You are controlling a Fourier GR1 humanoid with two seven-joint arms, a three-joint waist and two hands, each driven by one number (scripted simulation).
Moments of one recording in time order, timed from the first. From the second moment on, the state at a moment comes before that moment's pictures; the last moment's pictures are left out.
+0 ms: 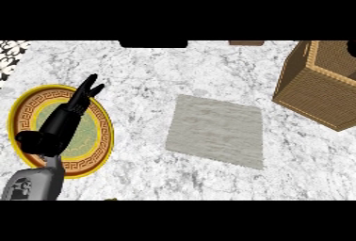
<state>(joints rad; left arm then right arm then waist) -0.18 0.17 0.08 -1.57 -0.08 -0.25 0.01 -0.74 -0.46 -0.47 -1.02 0.70 -0.47 0.23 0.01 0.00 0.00</state>
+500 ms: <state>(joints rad) -0.18 0.16 0.08 -1.59 -0.09 -0.25 0.03 -0.81 -0.54 -0.50 -0.80 0.58 -0.53 0.03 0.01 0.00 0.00</state>
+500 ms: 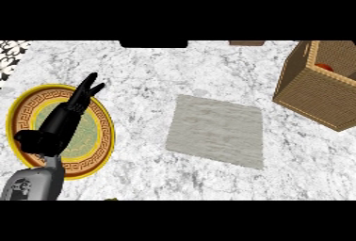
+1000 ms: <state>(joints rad) -0.17 0.16 0.08 -1.59 -0.10 -0.24 0.02 -0.89 -0.60 -0.60 -0.76 0.40 -0.49 -0.02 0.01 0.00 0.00</state>
